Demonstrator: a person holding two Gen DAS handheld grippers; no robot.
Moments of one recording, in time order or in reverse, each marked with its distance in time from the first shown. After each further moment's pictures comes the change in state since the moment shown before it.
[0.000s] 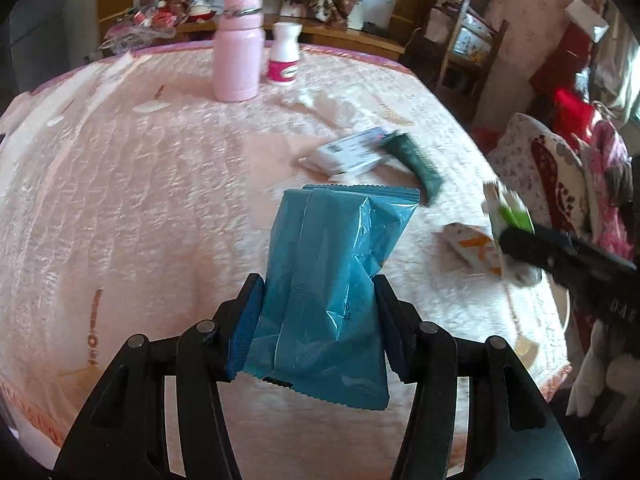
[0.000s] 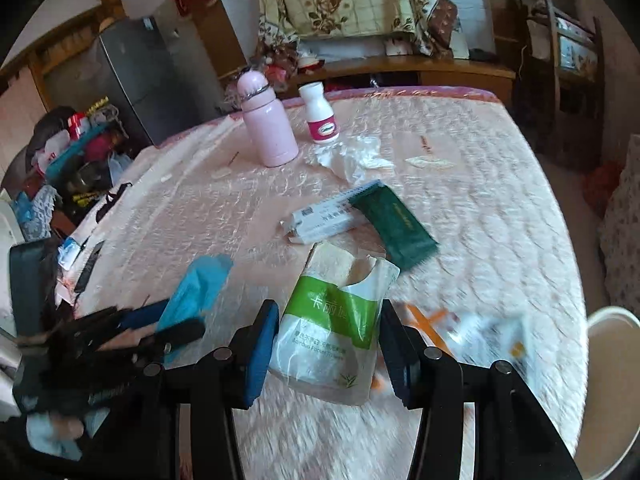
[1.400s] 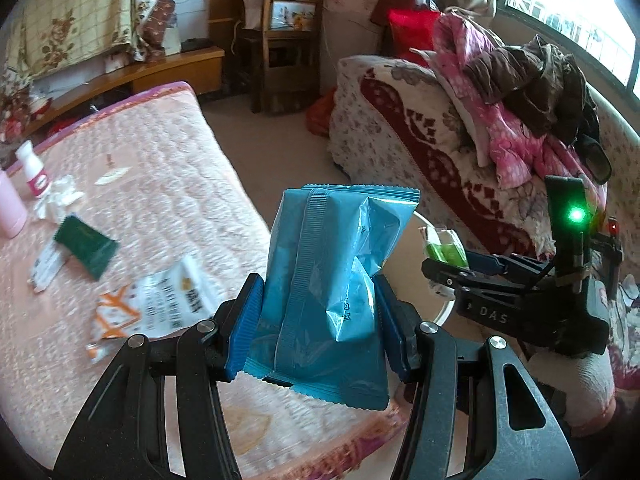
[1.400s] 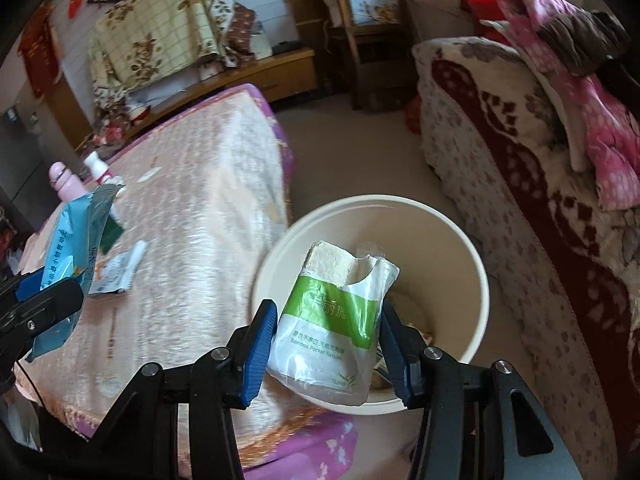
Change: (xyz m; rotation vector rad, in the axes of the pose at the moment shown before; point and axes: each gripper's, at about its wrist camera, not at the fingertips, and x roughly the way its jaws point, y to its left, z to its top) left arm 0.021 -0.303 -0.007 0.417 0.013 -0.264; right arm -0.148 -0.248 -0.119 0.378 -0.038 -0.390
